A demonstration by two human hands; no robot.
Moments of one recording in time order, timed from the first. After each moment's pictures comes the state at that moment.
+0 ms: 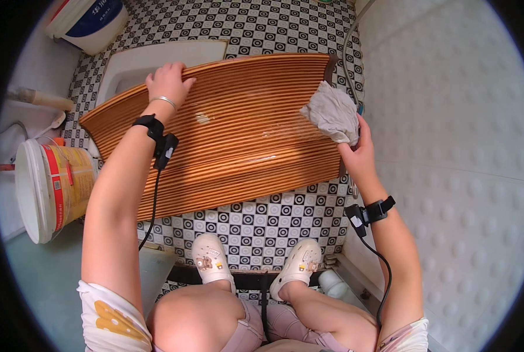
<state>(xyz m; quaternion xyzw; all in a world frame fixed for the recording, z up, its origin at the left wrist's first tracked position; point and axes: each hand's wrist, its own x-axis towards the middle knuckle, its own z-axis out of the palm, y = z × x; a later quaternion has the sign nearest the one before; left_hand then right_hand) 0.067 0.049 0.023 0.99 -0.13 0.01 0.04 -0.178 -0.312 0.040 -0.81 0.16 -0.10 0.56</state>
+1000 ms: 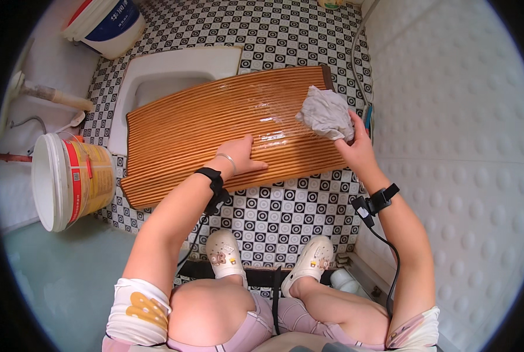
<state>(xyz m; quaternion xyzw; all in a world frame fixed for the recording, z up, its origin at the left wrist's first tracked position) -0.079 -0.004 0.013 0.90 -0.27 -0.33 0.13 -0.175 -0.298 0.043 -0.84 0.11 -0.06 0.53</state>
